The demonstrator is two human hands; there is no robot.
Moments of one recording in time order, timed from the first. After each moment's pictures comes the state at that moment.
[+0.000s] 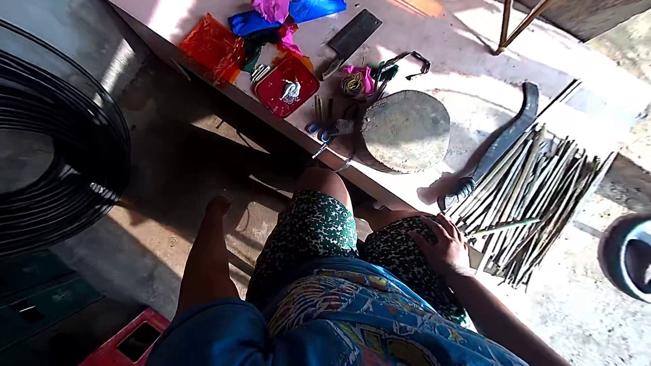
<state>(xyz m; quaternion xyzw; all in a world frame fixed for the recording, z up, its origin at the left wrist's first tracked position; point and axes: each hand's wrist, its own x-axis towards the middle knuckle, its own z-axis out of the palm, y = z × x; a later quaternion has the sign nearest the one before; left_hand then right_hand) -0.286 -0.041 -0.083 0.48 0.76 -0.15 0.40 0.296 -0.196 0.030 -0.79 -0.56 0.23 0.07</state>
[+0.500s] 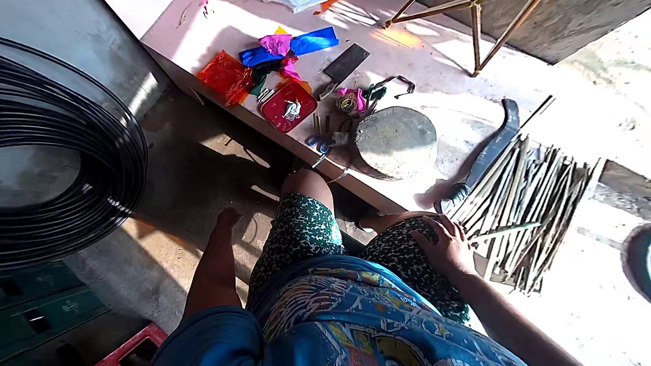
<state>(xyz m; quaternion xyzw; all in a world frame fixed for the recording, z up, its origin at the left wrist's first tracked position) -0.254 -0.061 -0.027 0.49 0.75 -0.15 0.43 0.292 -0.197 0.053 -0.81 -0.53 0.24 0.03</state>
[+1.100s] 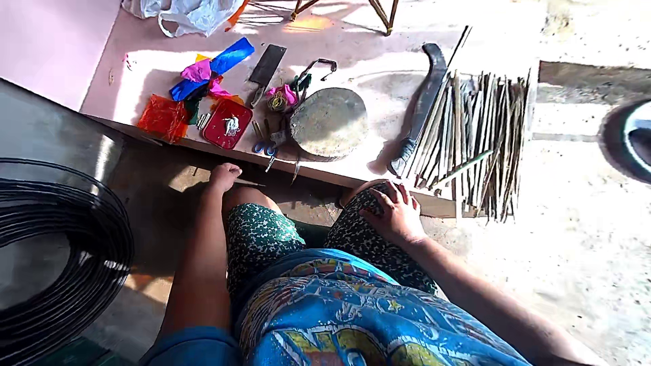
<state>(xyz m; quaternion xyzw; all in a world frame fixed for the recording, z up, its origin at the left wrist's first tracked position) -0.075 0.069 0.059 0.62 0.66 0.00 0.41 0.295 -0.213 0.057 -0.79 -0.55 0.25 0.08</state>
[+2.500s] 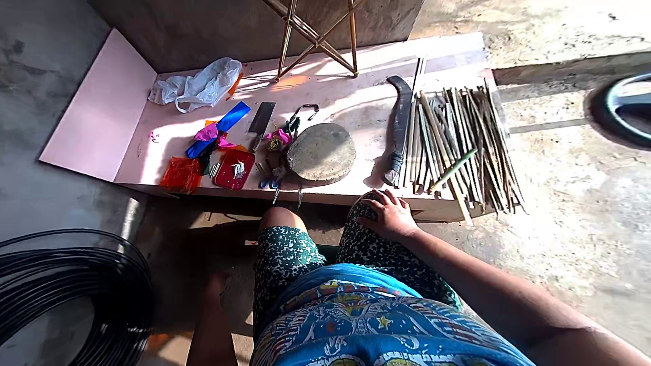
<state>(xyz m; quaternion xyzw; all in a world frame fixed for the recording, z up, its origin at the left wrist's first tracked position) -0.234 -0.059 0.000 0.46 0.78 -0.16 0.39 0.296 -0.191 0.059 -0.78 -0.54 0.30 0.05</state>
